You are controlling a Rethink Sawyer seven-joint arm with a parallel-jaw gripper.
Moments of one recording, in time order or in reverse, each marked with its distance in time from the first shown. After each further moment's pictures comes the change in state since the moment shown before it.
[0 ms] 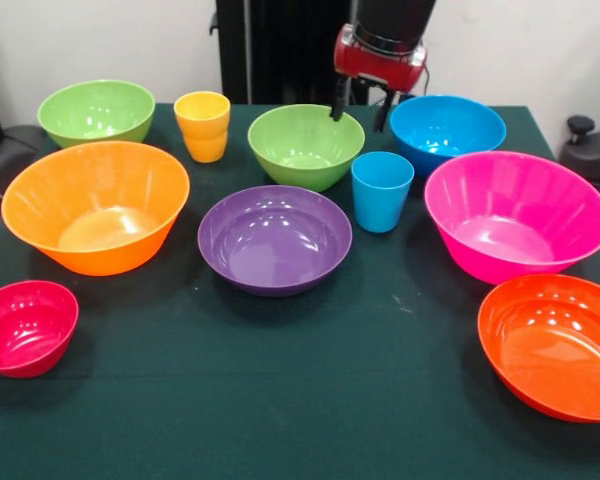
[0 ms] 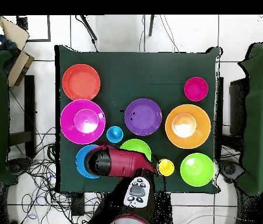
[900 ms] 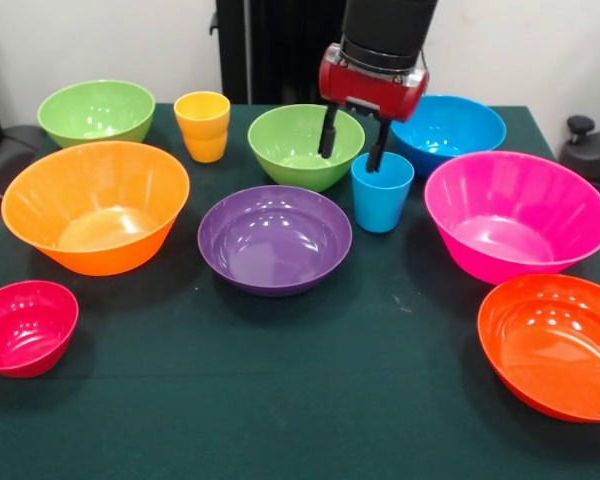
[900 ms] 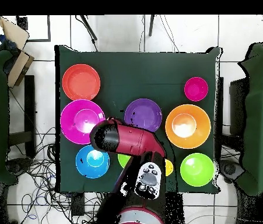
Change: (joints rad) arm -0.038 0.005 -0.001 -0.174 0.080 0.035 0.000
